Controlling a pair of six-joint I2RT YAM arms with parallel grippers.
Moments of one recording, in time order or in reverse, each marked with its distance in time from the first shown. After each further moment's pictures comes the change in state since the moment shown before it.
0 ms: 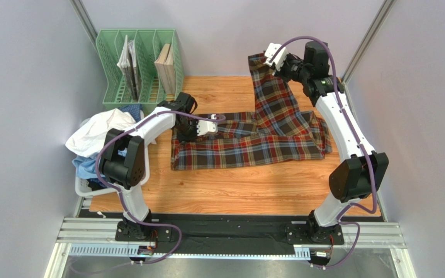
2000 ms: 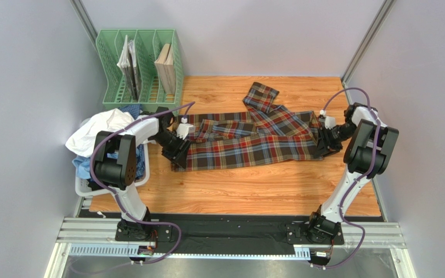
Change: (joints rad) left arm 0.196 -0.044 -0.220 -0.083 0.265 -0.635; right arm -0.593 0.367 -0.280 -0.826 0.013 0.245
